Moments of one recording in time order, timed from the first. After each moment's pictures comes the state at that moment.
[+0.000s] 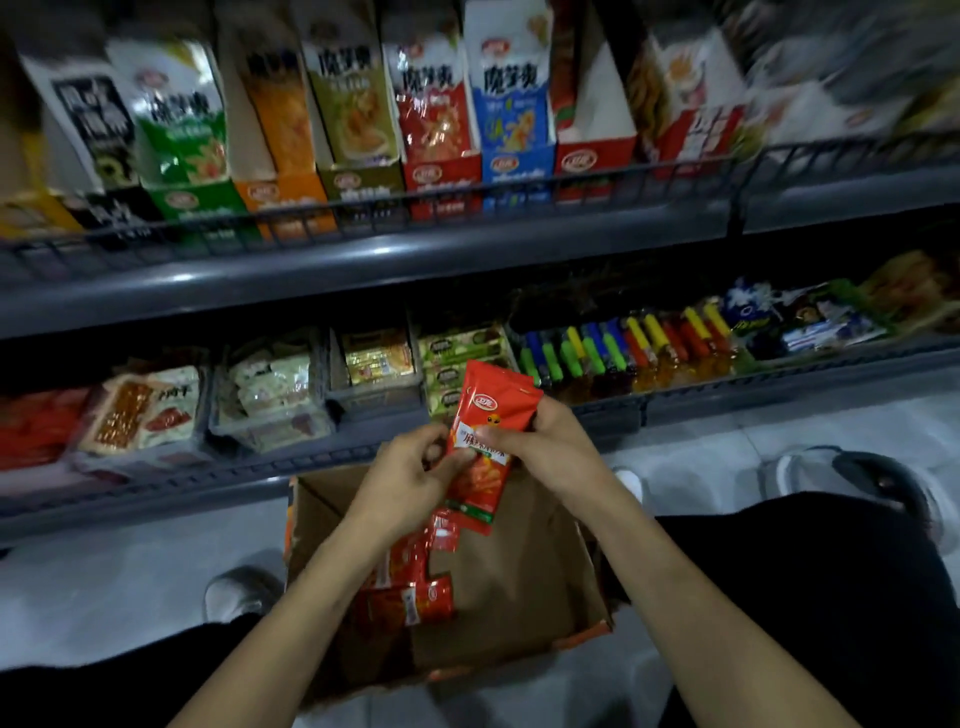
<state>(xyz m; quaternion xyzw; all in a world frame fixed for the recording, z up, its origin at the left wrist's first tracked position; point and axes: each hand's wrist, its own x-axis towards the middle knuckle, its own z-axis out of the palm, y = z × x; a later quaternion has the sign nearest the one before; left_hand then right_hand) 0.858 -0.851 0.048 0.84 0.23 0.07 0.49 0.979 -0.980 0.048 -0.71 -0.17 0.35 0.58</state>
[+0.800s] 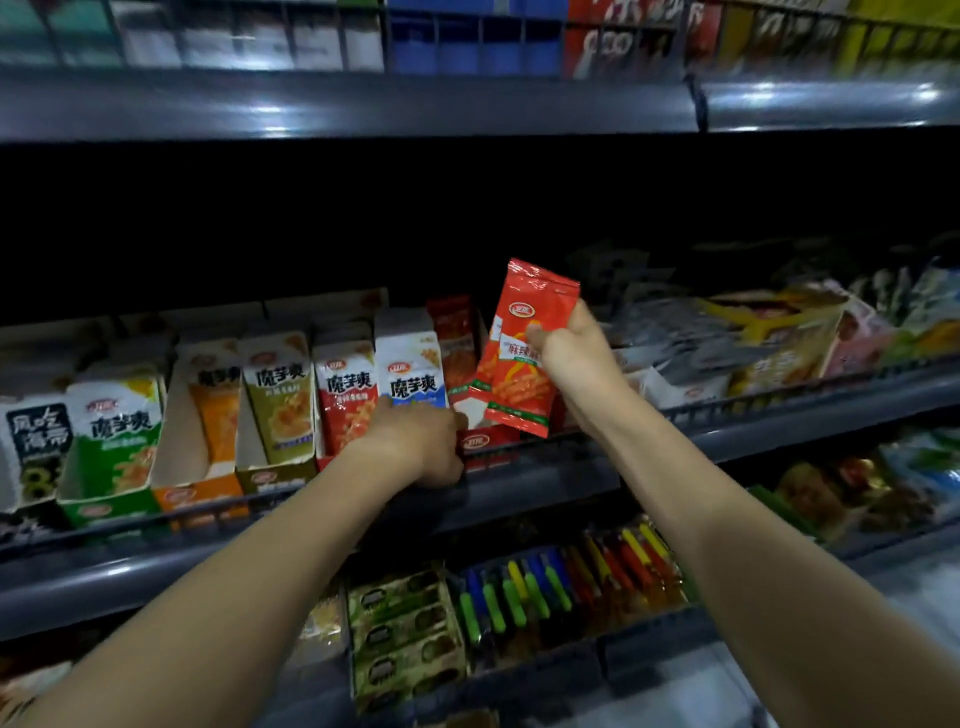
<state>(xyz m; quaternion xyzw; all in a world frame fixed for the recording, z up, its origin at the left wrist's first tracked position) 1.086 -0.837 0.267 0.98 0.15 -0.08 -0.10 1.190 -0.959 0.284 -0.71 -0.21 0.03 0.67</state>
